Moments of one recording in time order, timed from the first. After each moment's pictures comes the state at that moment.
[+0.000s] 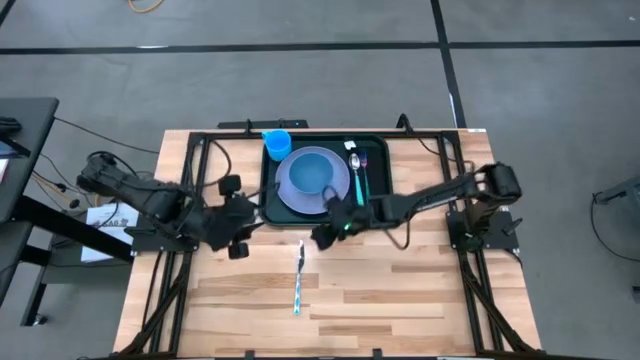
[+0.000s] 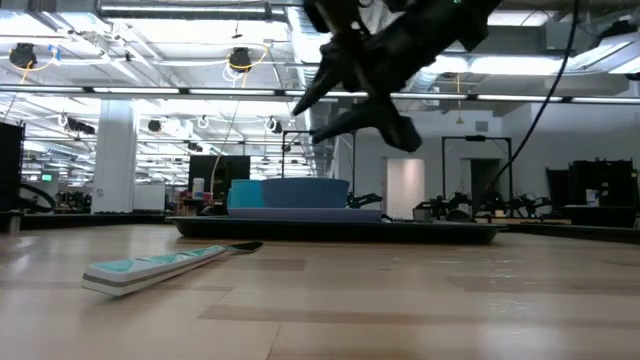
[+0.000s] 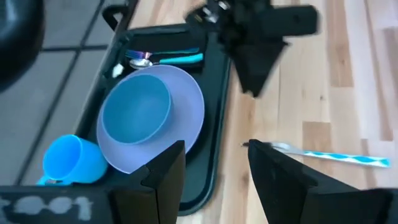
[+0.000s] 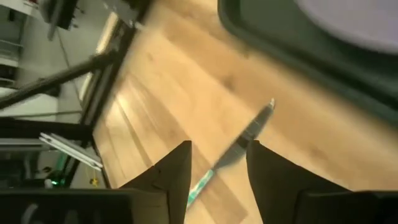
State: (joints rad) left arm -0.43 1.22 1.38 -1.08 -0.58 -0.32; right arm 0.10 1.73 1.10 -0.04 0.00 1.06
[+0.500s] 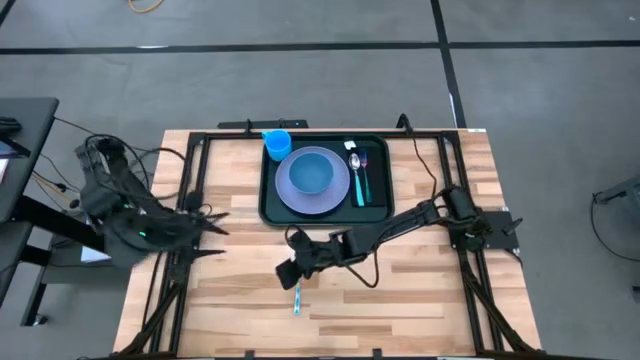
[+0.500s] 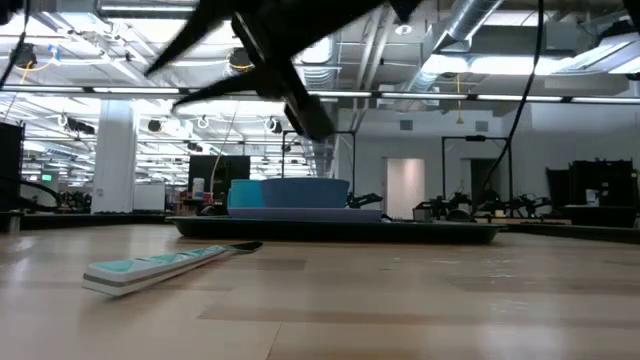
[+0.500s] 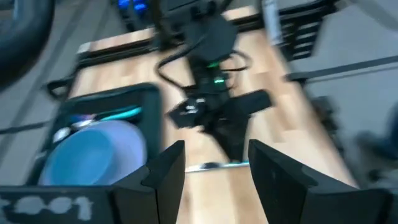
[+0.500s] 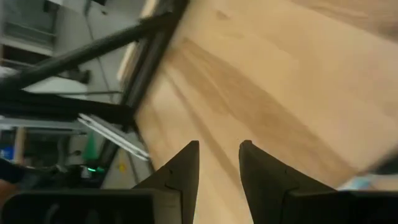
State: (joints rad) left arm -0.88 1.00 1.33 -1.05 -0.72 -0.38; right arm 0.28 2.11 1.56 -0.05 0.05 1.16
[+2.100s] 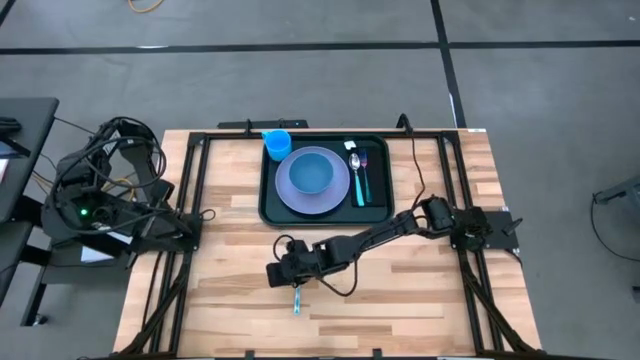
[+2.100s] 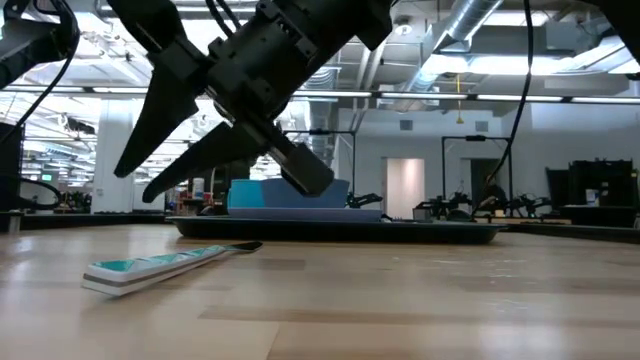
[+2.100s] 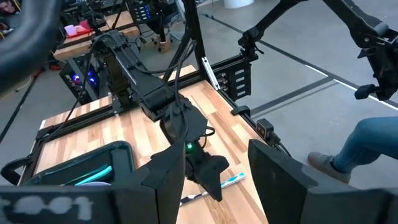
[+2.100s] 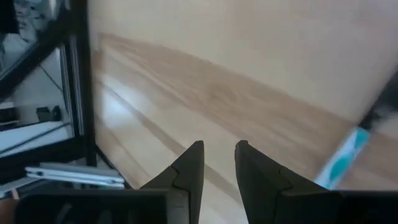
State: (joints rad) left arm -1.34 0.78 1.33 -1.09 -0.92 -0.29; right arm 0.29 2.32 1.77 -0.26 0.02 1.54
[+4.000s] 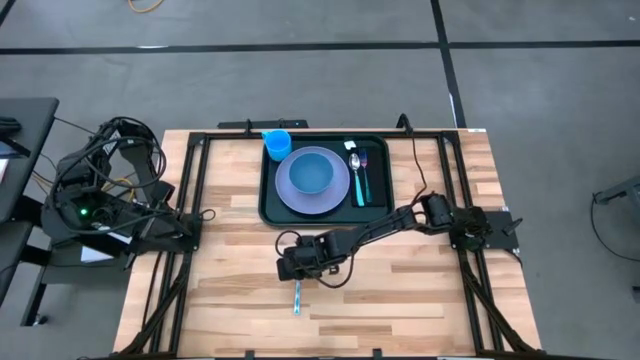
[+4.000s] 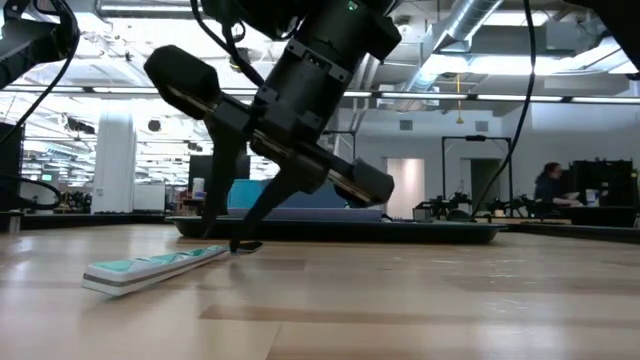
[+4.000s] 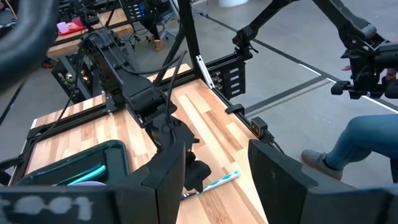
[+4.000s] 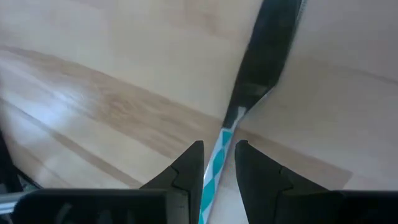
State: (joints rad) left arm -1.34 0.79 1.33 -1.09 -0.90 -0.30; right arm 0.25 2.31 1.77 -0.52 -0.08 1.58
